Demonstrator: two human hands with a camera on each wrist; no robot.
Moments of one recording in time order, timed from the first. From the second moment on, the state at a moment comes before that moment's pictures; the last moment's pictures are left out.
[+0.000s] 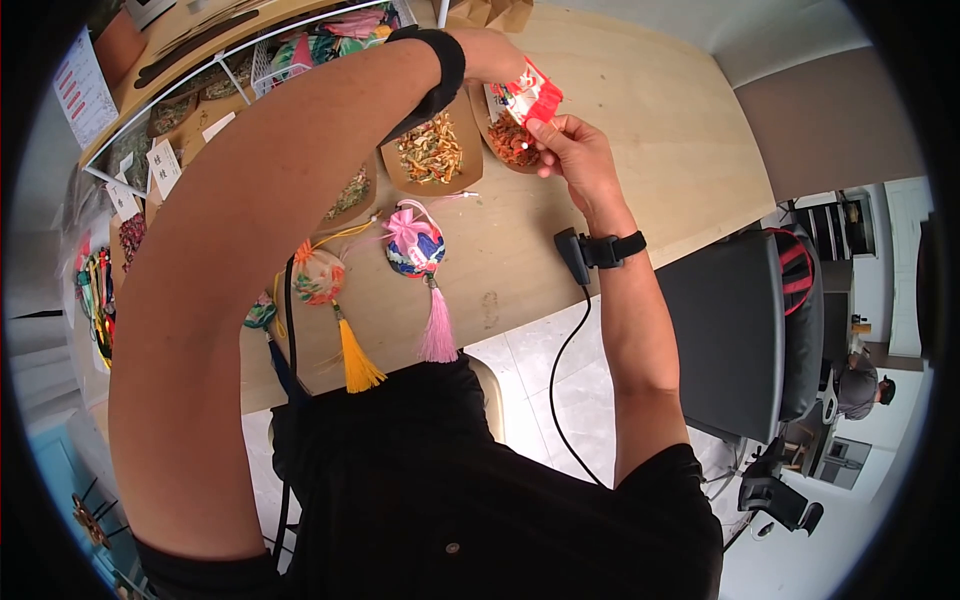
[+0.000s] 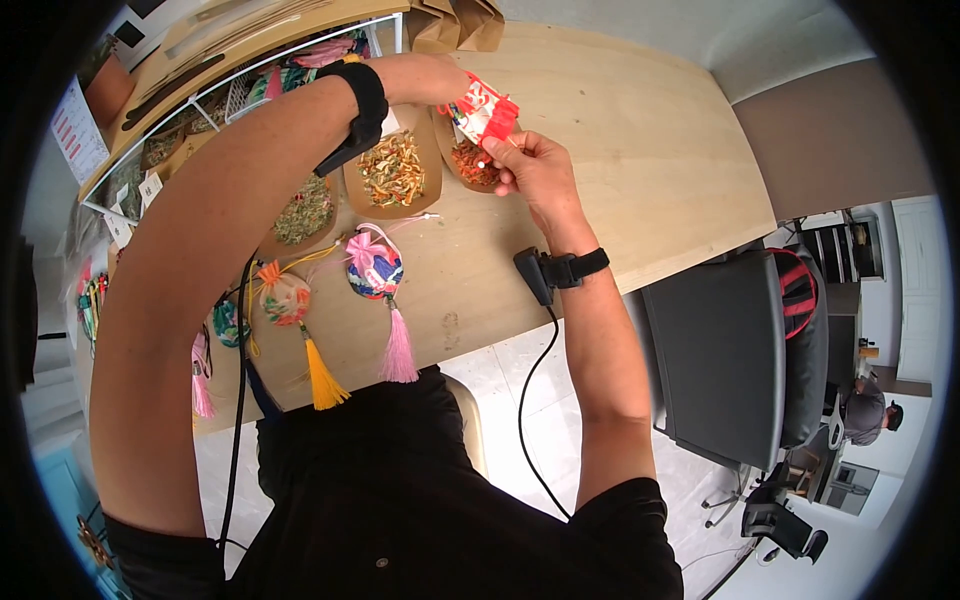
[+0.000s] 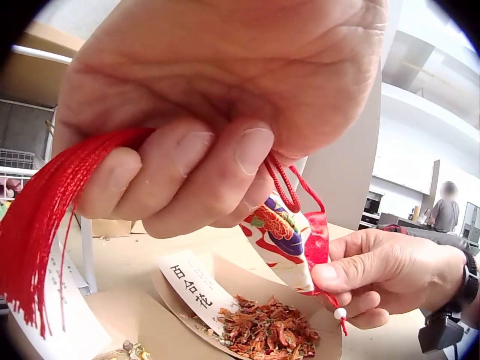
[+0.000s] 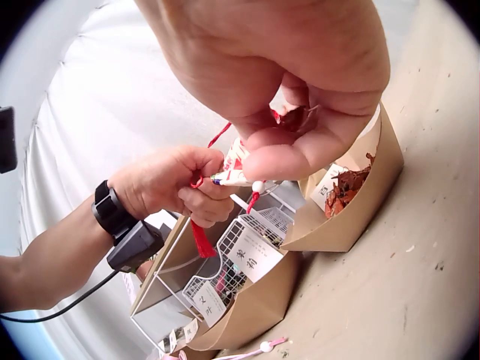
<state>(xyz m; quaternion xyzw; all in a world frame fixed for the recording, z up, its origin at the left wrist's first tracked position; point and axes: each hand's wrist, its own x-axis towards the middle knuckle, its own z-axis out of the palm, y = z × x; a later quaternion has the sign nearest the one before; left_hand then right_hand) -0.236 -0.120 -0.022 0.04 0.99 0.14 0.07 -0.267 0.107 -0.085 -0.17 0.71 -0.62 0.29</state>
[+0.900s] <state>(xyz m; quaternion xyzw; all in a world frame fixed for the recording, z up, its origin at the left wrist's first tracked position) -0.235 -0.150 -0.010 0.11 0.99 0.02 -0.01 -0.272 0.119 -0.080 -0.24 0.76 -0.58 0.13</state>
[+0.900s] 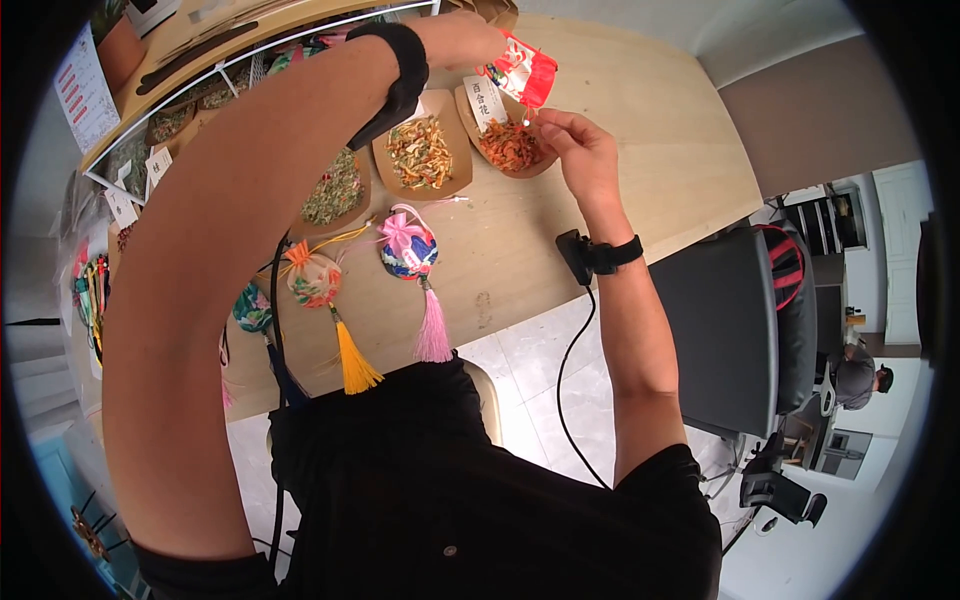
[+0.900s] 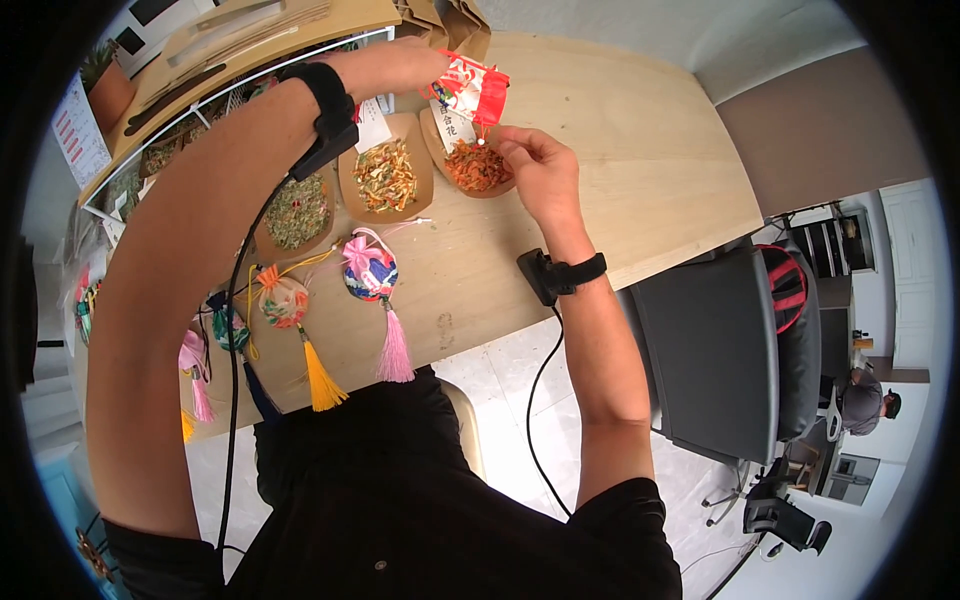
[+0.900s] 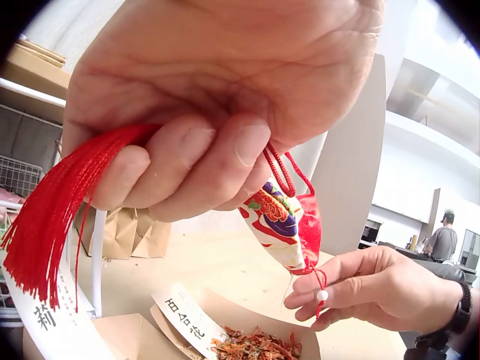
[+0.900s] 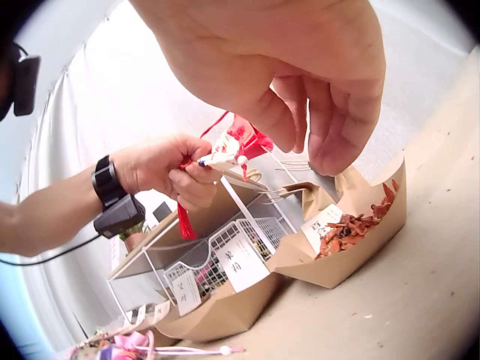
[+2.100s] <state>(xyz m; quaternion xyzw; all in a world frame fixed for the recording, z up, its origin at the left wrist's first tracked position) 0.117 -0.066 -0.019 -0.21 0.61 0.71 -0.28 -0.048 0.060 0.029 -0.38 0.56 -0.63 0.38</state>
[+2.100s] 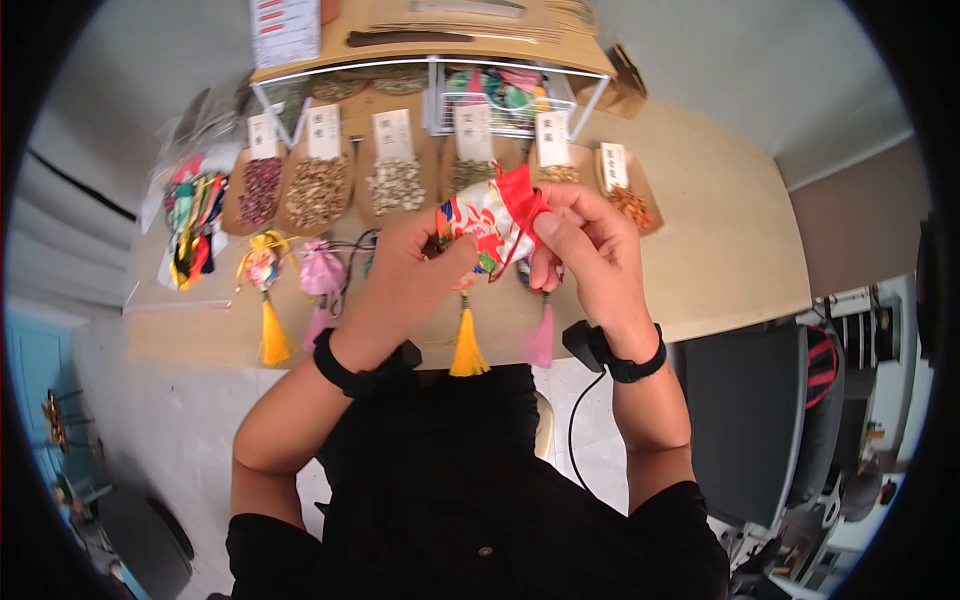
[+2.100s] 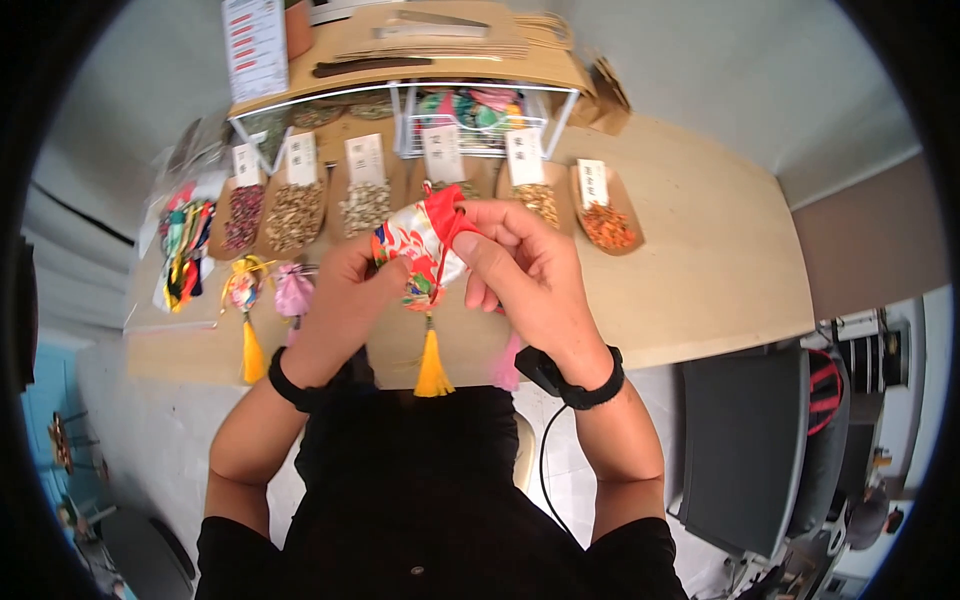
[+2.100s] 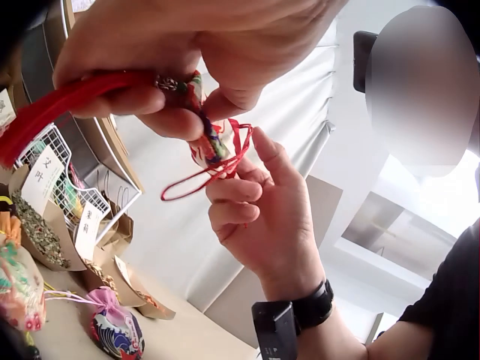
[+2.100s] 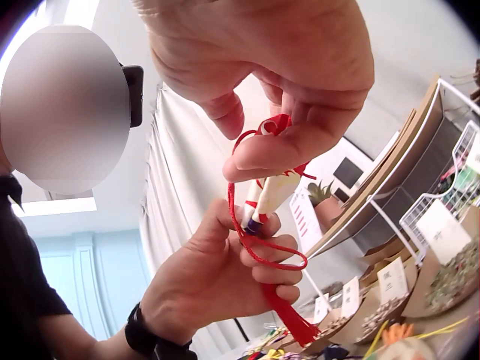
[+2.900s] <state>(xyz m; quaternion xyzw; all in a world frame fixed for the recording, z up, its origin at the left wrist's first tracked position) 0.238 -0.075 -0.007 -0.28 0.51 0.76 -0.31 0.067 -0.015 0.014 -0.43 0.61 -0.59 0.31</state>
